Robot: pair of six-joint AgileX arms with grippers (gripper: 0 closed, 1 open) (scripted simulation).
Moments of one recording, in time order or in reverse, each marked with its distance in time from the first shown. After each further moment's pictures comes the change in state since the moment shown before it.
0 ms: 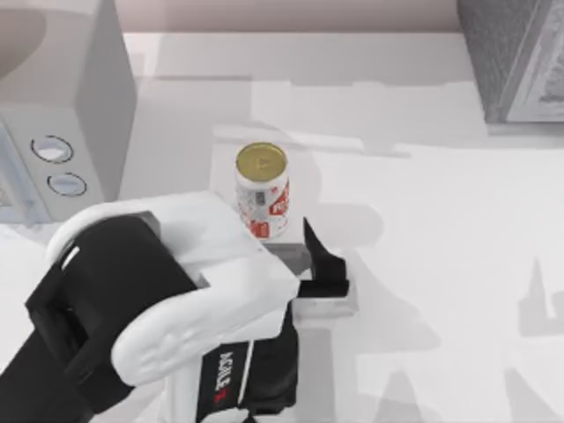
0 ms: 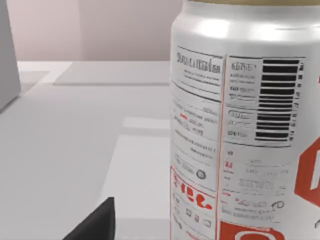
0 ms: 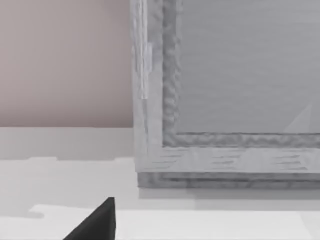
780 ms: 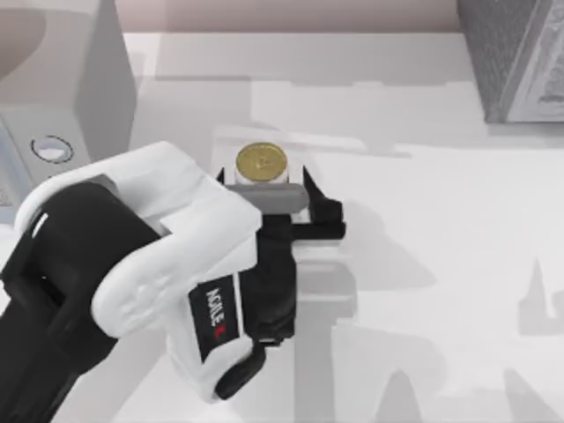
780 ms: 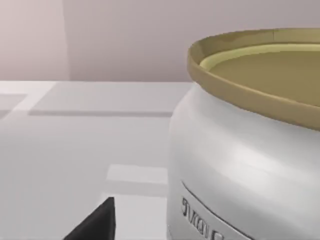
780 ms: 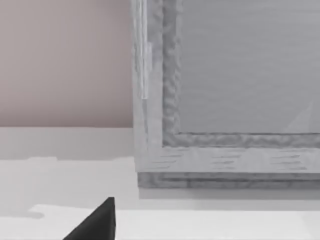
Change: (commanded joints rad) left arm 0.153 0.020 0.185 -0.160 0.156 -0.003; right arm 0.000 0.000 0.000 0.000 0.000 0.000
